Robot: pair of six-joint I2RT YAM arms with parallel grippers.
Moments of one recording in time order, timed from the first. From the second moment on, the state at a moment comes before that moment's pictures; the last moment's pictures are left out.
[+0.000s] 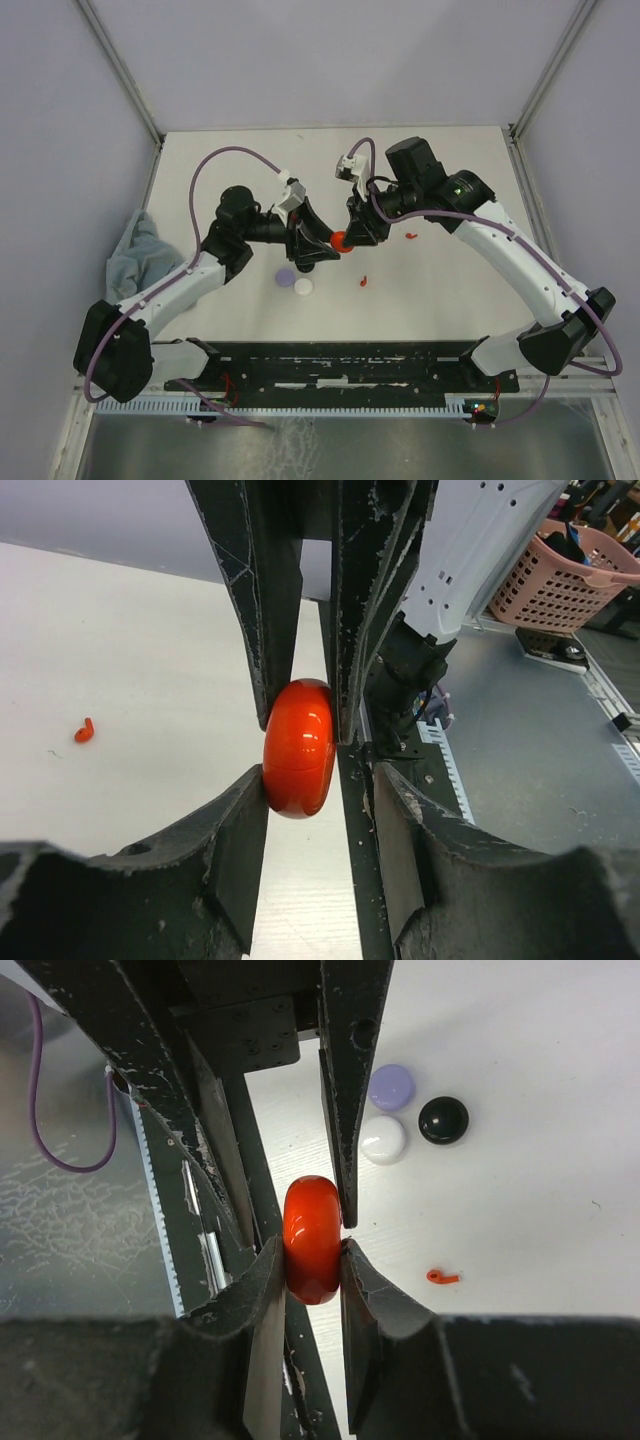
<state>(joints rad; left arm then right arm) -0.53 1.24 0.80 0.47 1.13 -0.26 0.65 1.43 1.59 -0.92 -0.66 -0.20</state>
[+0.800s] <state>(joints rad) -0.54 1.28 0.83 0.46 1.10 -0.25 0.66 1.41 1.58 -0.88 -0.62 -0.20</state>
